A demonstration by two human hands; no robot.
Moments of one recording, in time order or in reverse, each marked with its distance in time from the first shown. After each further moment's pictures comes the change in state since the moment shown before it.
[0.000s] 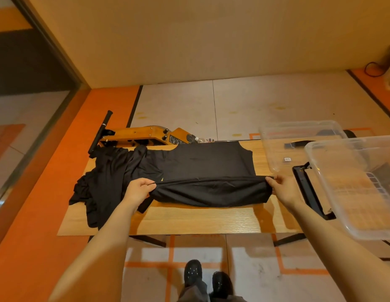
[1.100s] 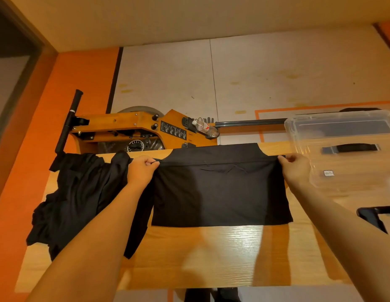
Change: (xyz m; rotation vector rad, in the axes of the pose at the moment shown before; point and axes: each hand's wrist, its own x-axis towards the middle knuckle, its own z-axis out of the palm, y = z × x) left_hand 0.219 0.034 0.062 0.337 0.072 0.096; right_hand 0.205 -0.002 0.077 -0.039 0.297 0.199
